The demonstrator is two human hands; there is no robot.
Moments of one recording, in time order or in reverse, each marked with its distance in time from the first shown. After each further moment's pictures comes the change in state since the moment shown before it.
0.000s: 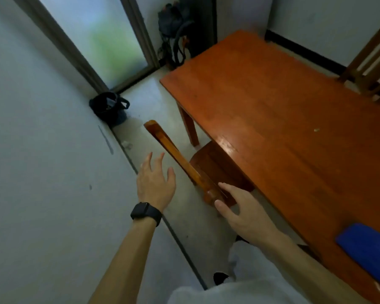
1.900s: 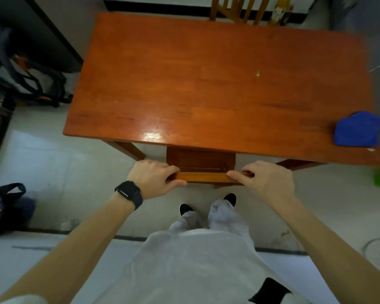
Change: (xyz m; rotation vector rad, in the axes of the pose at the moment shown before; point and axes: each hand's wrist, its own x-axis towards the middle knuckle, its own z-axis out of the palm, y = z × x) left_hand 0.331 -0.007 0.039 0.363 -0.538 1.624; right_hand 0.166 -0.072 0.049 -0.568 0.545 0.881
